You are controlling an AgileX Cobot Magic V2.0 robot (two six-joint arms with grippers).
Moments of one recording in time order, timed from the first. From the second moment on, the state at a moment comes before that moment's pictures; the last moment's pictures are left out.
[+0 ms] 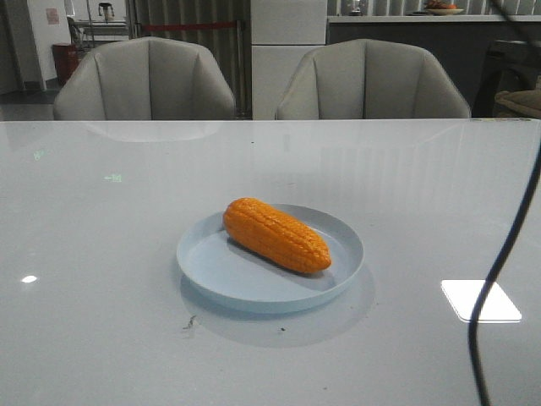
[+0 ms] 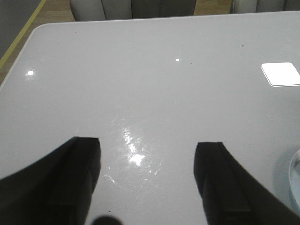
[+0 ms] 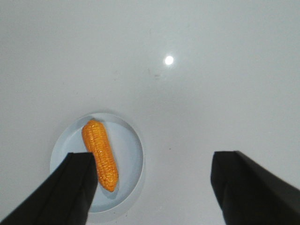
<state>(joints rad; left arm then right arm) -0.04 0.91 -0.77 -0.07 0.39 0.14 0.17 1.59 -1.92 0.23 1.22 -0.11</state>
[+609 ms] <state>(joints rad) -0.04 0.91 -0.77 -0.11 0.37 0.14 -0.01 0.72 -0.86 0.17 0.84 -0.01</state>
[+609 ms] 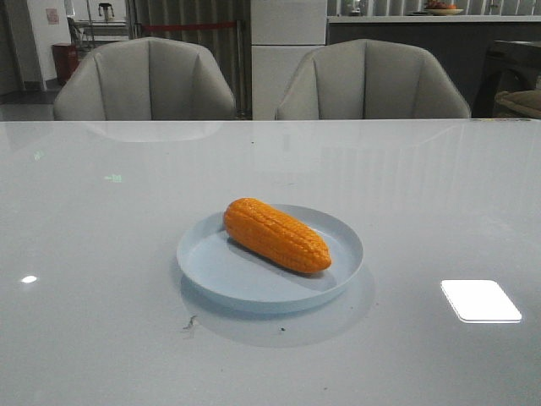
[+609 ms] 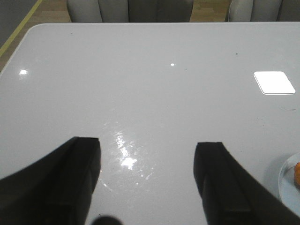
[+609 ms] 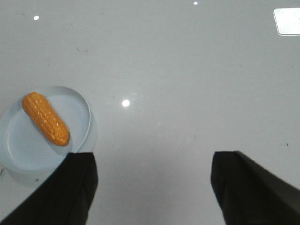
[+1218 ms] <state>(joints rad) -0.04 0.91 -0.77 -0.11 0.37 0.14 -0.01 0.58 -0.75 0.17 0.83 -0.01</state>
